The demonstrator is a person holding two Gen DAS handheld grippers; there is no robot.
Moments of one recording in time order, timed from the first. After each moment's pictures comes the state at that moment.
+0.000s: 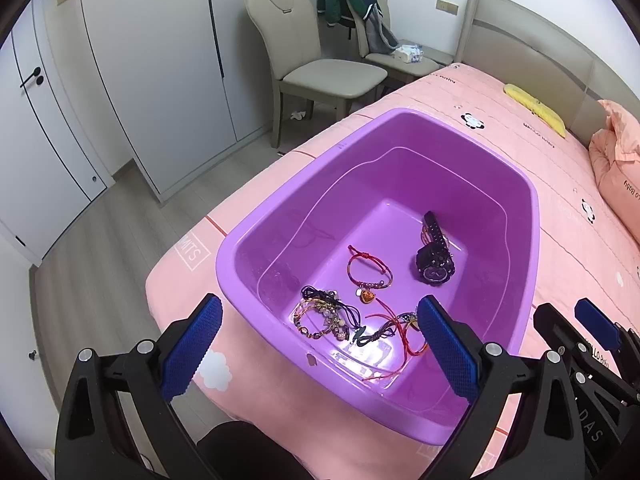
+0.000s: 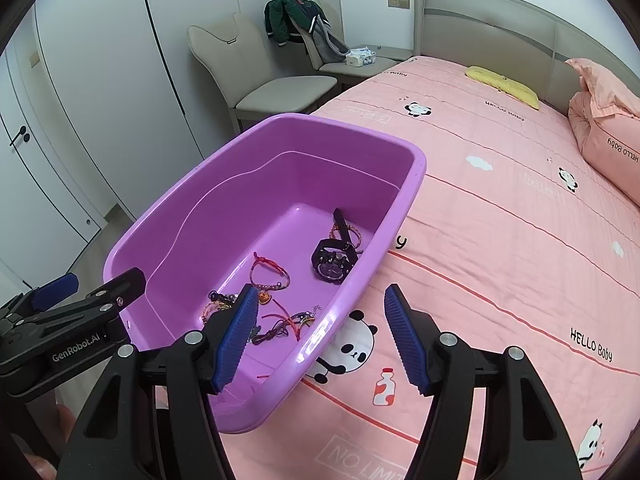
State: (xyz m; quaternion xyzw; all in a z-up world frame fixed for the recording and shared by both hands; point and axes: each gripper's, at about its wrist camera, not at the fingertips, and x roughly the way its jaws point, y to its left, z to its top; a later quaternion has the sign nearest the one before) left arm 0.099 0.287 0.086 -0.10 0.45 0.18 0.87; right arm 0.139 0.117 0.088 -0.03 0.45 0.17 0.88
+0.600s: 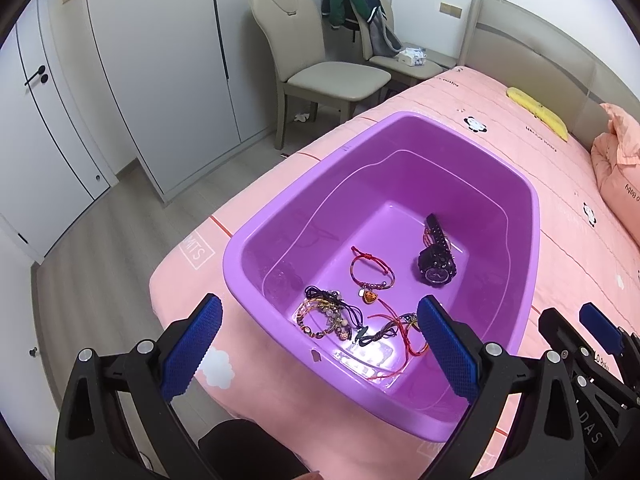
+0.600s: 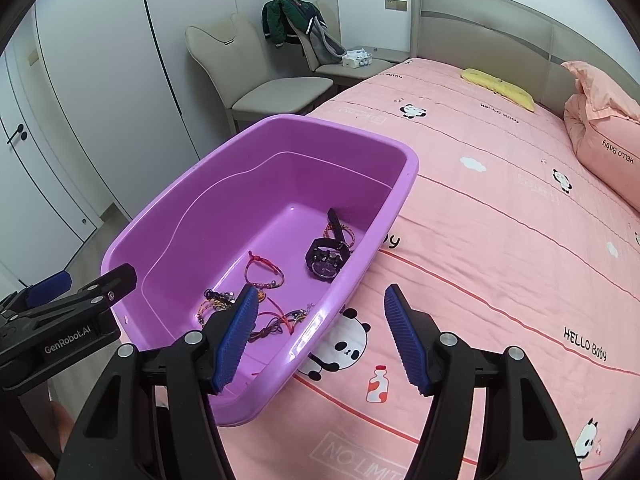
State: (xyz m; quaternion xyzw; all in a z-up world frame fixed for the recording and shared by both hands) left arm 0.094 0.288 0.090 -0.10 0.45 0.18 0.87; right arm 0.131 0.114 0.091 -0.04 0.45 0.17 0.88
